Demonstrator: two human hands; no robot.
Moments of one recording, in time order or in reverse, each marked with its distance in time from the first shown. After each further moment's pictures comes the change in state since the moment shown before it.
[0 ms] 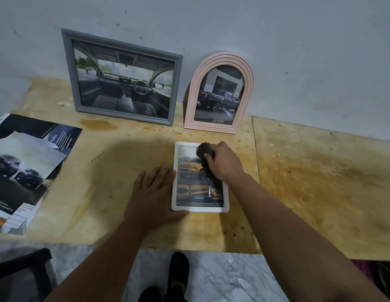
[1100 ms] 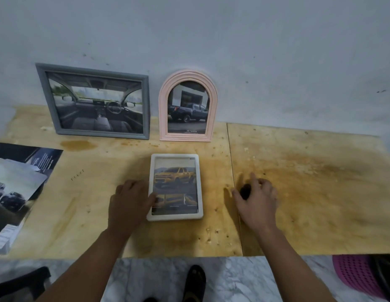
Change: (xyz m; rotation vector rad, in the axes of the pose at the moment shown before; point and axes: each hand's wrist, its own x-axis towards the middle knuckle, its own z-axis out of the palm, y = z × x) left_hand 0.022 0.033 -0.031 -0.191 0.021 -0.391; right_hand -0.130 0.119 -0.051 -0.011 0.156 0.420
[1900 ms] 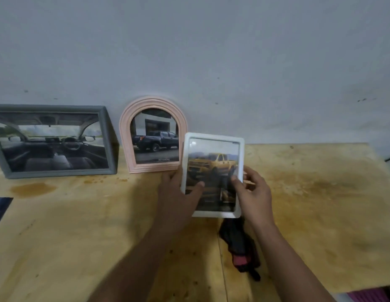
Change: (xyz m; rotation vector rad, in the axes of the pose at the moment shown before) left_hand 0.075 0.211 0.005 -0.598 -0.121 0.011; right_hand 0.094 0.003 -0.040 0.902 0.114 0.069
